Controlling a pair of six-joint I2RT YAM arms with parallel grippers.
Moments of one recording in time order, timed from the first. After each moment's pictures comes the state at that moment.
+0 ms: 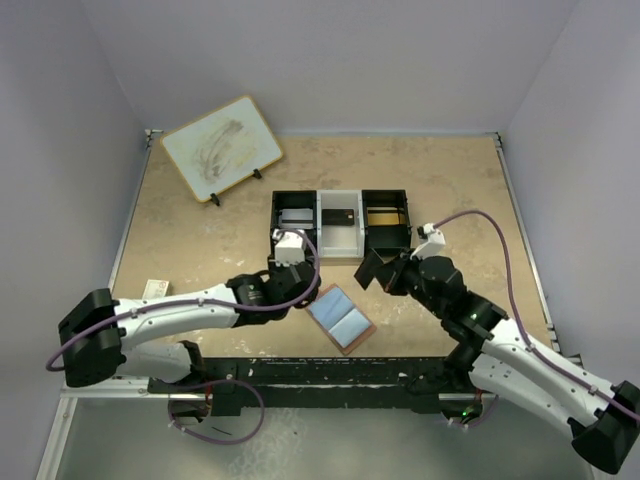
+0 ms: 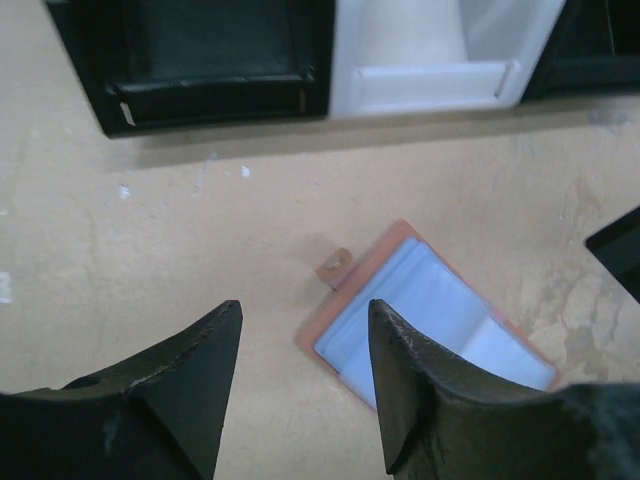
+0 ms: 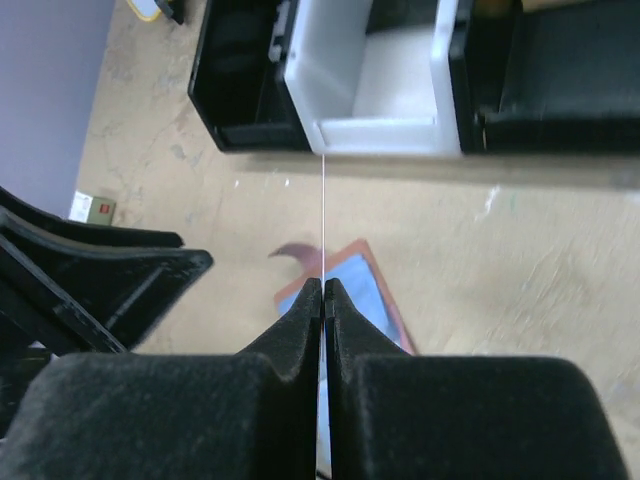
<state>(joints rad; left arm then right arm) -1.15 1.29 0.78 -0.35 -0.65 -0.86 0.77 0.65 0.46 -0.23 0.19 0.81</state>
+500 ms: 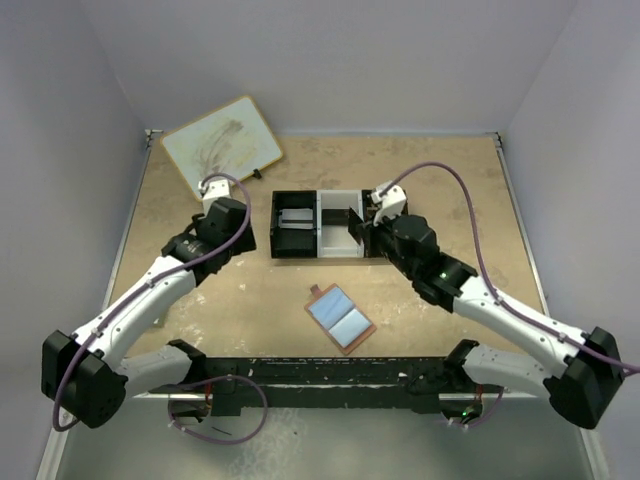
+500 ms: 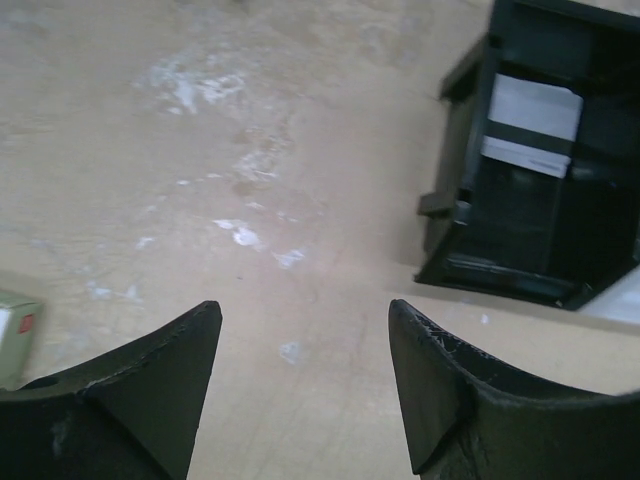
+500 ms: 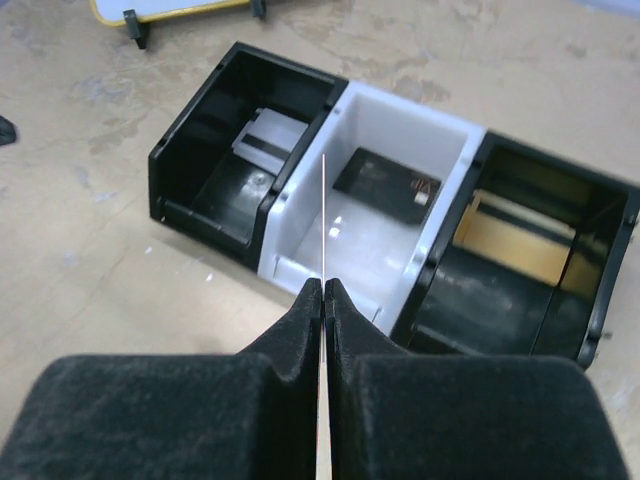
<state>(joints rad) -0.54 1.12 0.90 -0.59 -0.48 -0.57 0.77 1.00 0.72 -0.02 0.25 0.19</state>
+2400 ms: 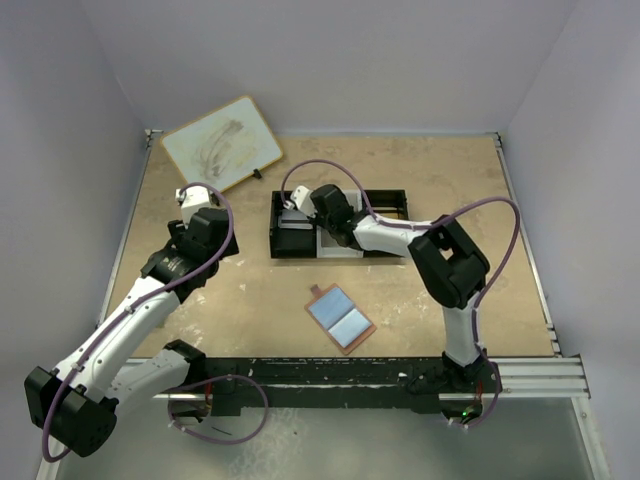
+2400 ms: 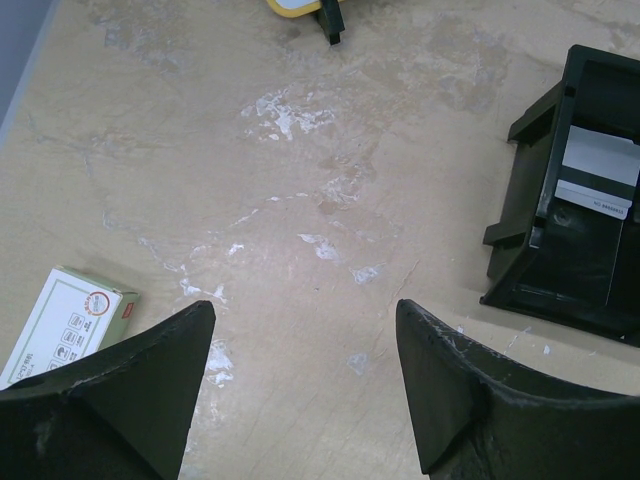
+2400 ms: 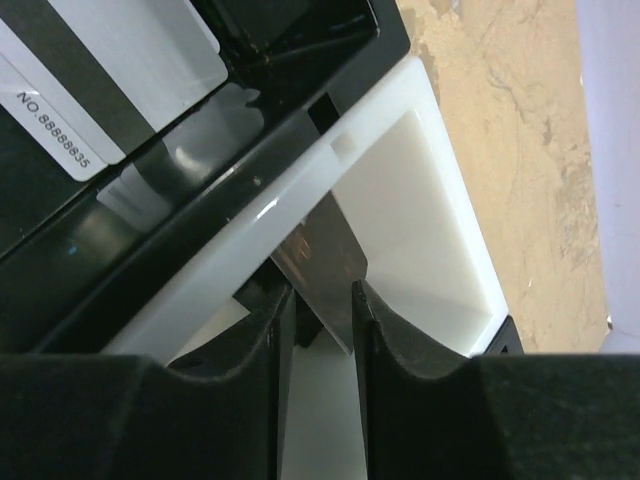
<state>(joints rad) -0.47 0.95 0.85 -0.65 -0.62 -0.51 0.73 2.00 1.29 -0.01 0.42 -0.62</state>
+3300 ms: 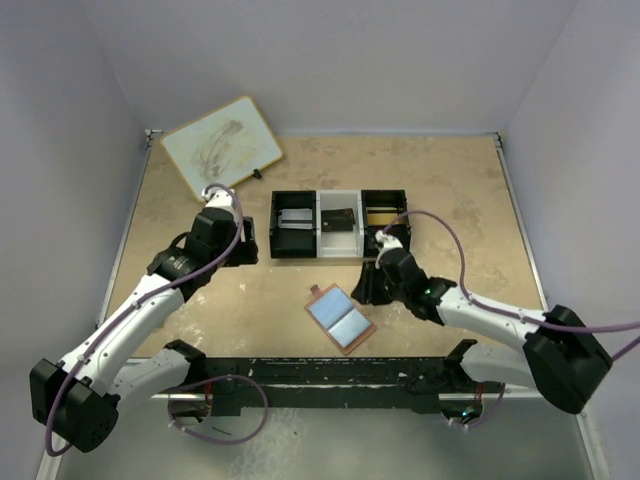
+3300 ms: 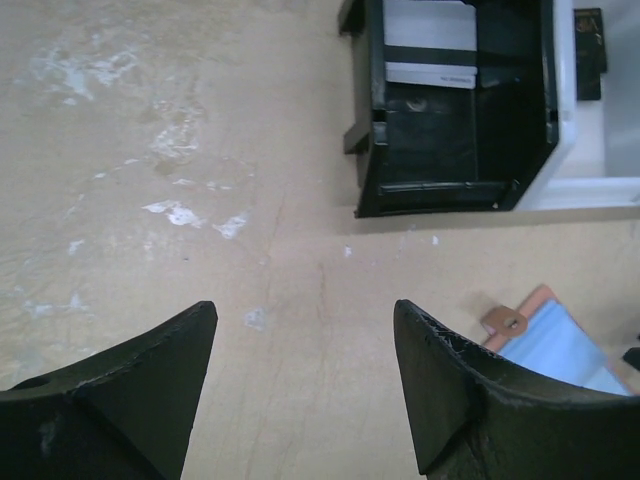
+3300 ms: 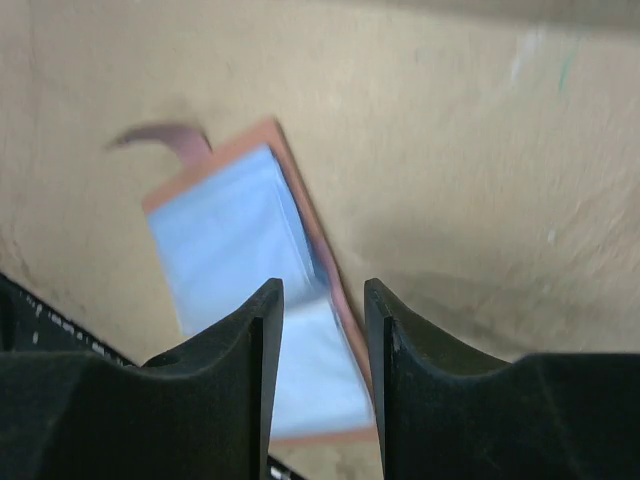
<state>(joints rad) -0.47 0.98 0.82 -0.58 -0.26 -0.43 0.74 1.20 0.53 -0.06 0.01 0.60</state>
